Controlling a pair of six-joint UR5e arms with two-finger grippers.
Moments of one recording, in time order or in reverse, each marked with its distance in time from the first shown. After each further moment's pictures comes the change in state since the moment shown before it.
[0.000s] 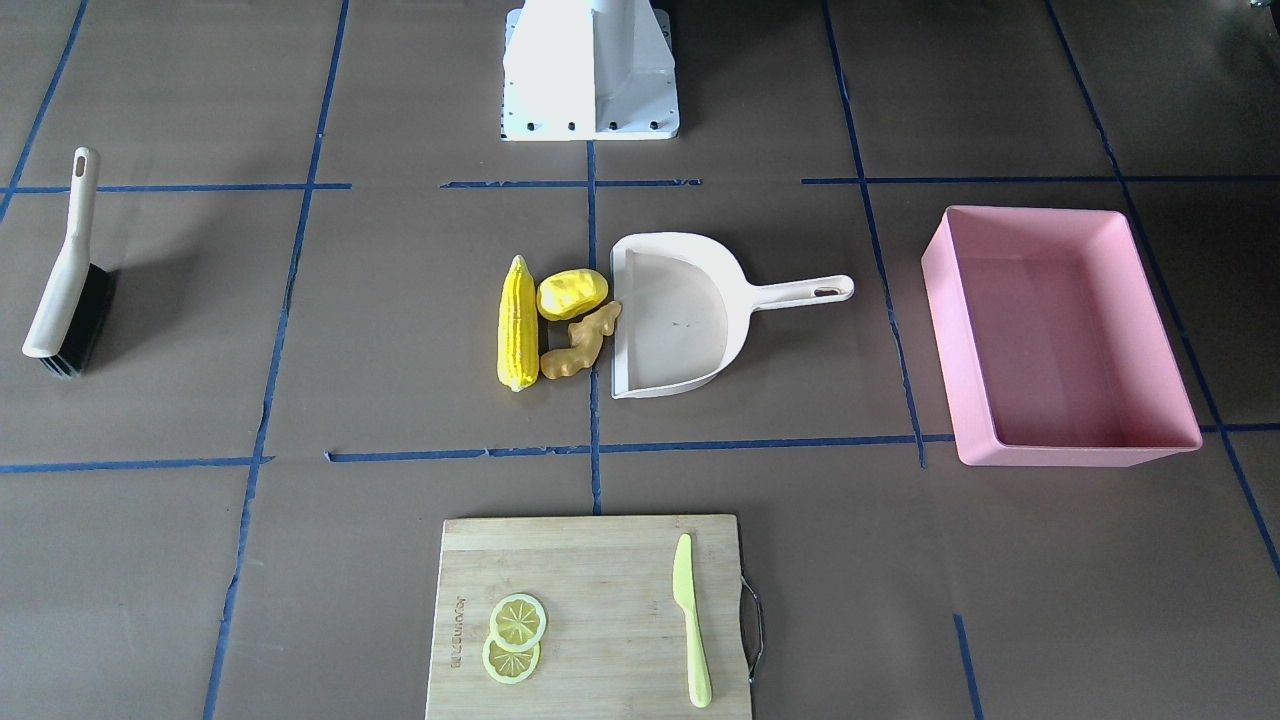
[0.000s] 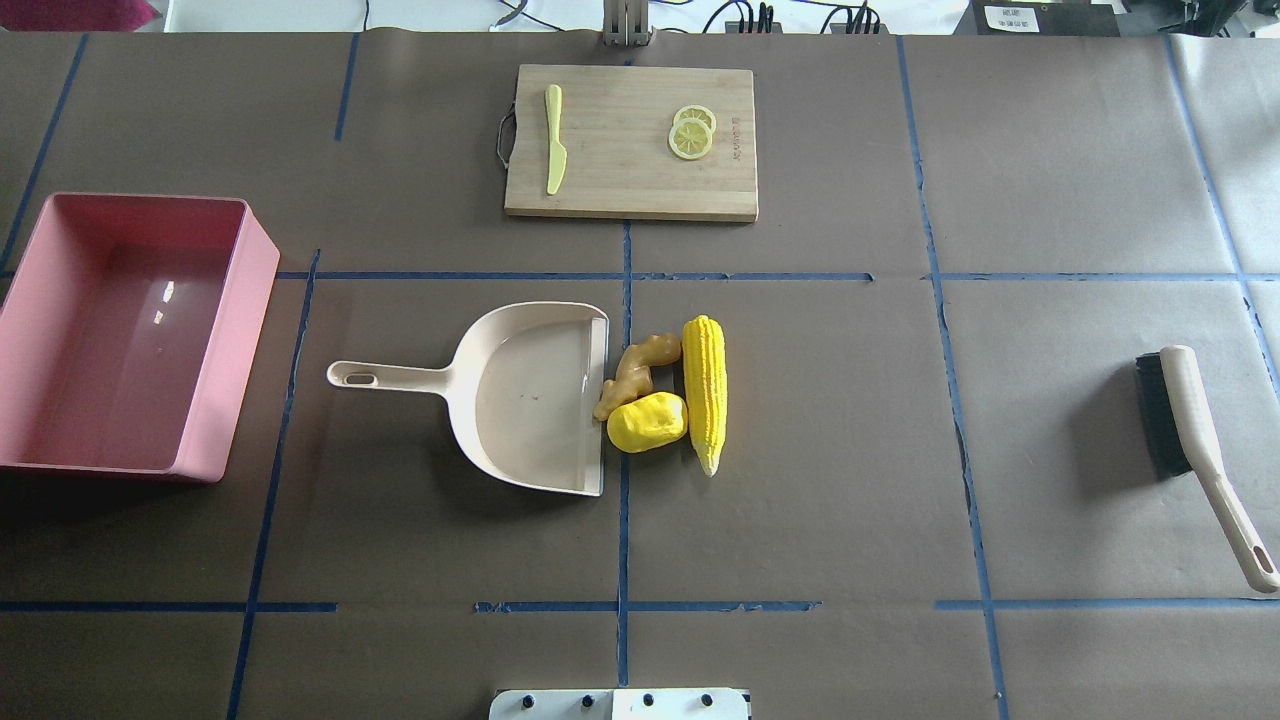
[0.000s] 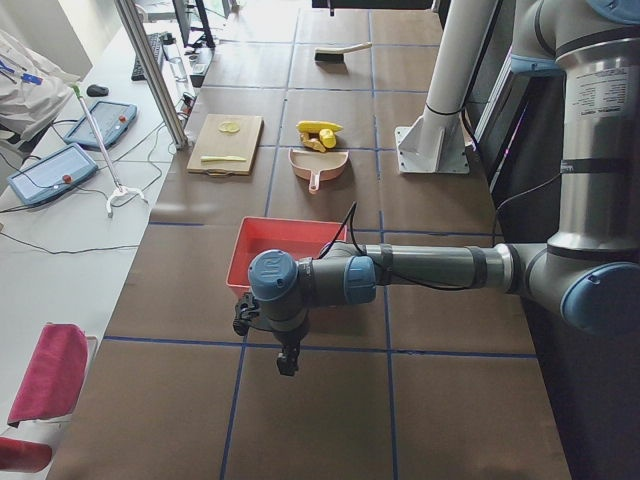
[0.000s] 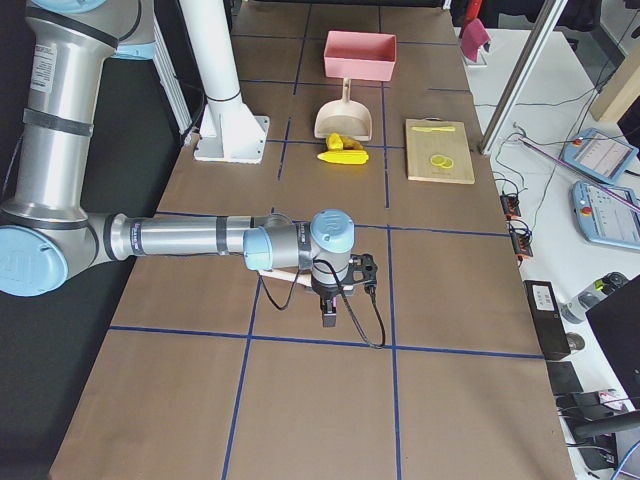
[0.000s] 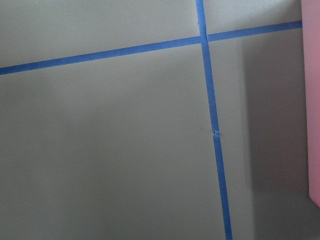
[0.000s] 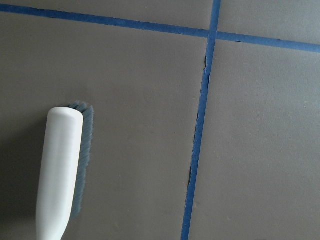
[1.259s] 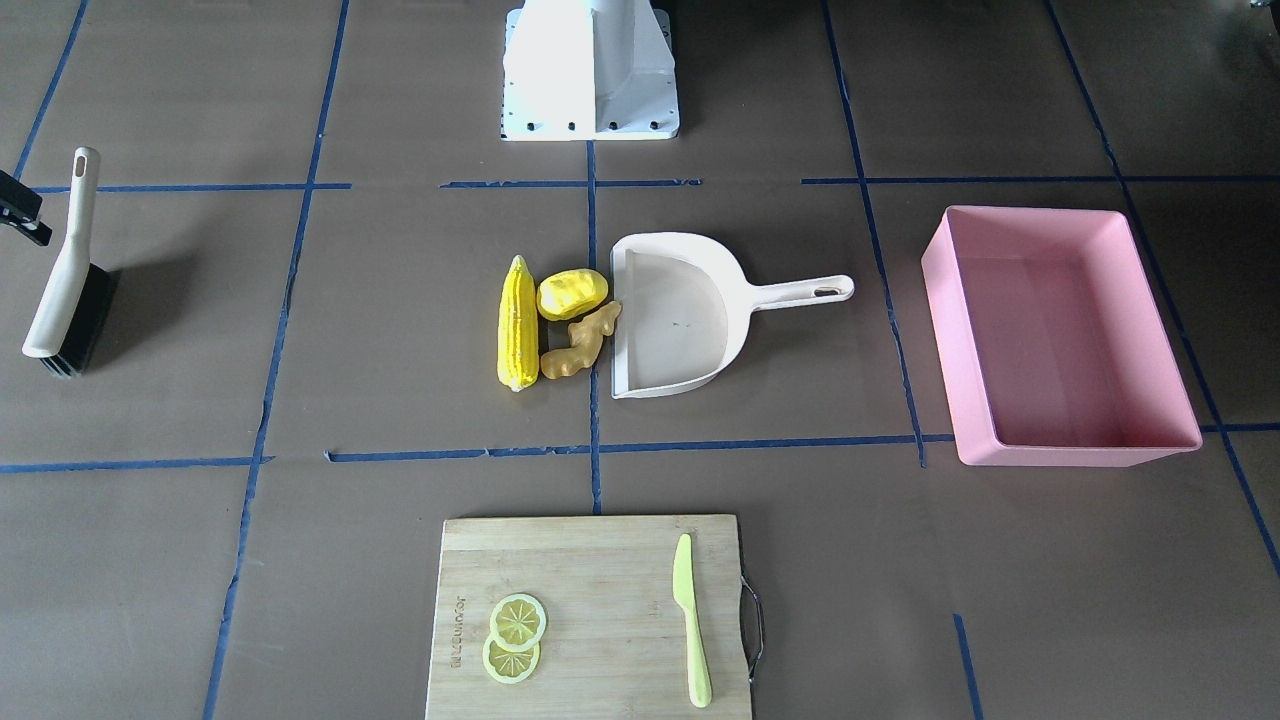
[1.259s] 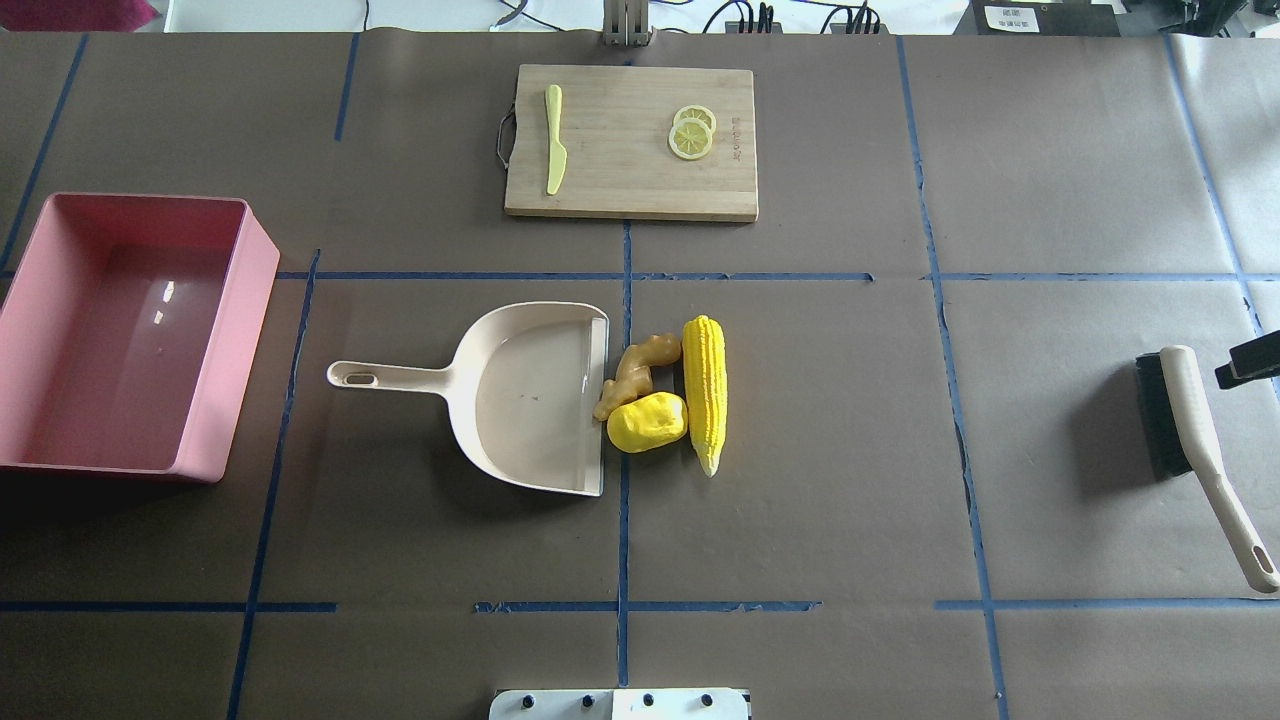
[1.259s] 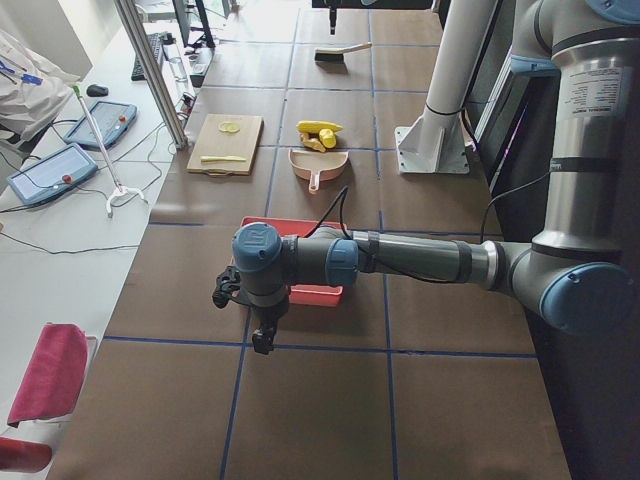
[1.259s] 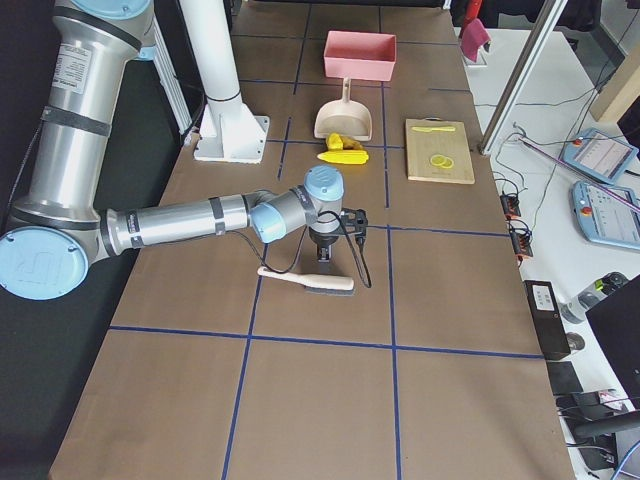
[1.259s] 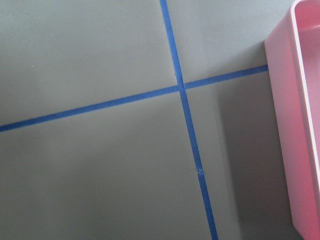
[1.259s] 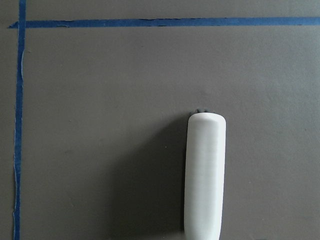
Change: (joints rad) left arm 0.011 -0.068 -0.010 -0.051 0.003 -0.008; right arm -0.292 -0.058 0.141 0.282 -0.019 0.556
